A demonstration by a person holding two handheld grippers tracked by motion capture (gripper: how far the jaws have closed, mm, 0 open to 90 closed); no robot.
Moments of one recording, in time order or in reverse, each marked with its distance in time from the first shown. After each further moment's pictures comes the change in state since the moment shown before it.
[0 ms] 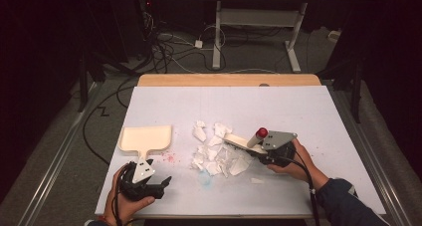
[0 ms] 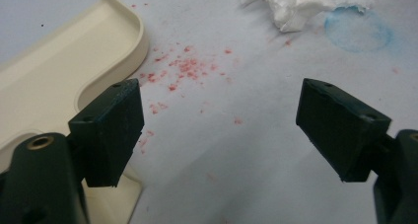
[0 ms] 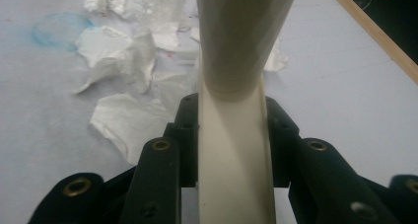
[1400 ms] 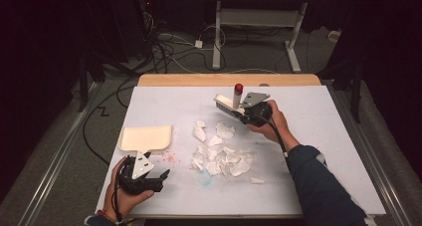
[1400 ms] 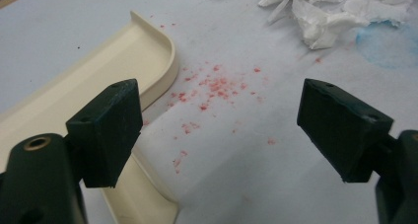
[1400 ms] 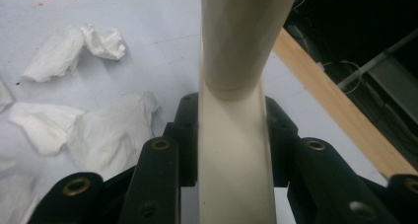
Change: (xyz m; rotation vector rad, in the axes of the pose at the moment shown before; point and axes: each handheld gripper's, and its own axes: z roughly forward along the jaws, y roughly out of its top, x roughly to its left) left arm 0.010 0.006 0.003 -0.032 0.063 0.030; right arm -0.086 0.051 0.079 0.034 -0.186 0.078
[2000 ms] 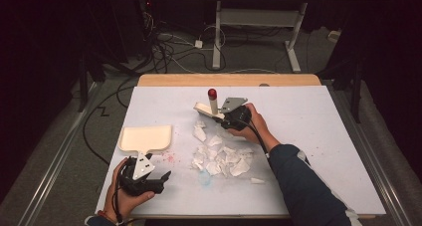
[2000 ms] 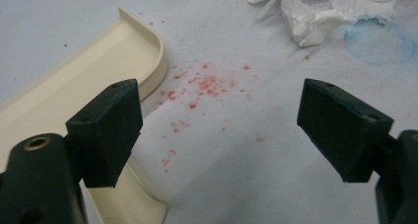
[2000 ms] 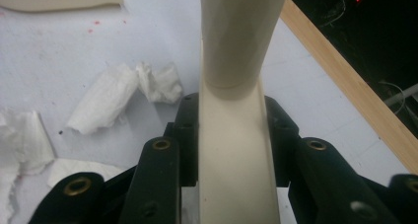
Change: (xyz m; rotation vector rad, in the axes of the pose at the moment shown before) left arm -0.003 0.000 0.000 0.006 -0.025 0.000; right arm 0.034 0.023 0.034 -0.059 0.127 -0.040
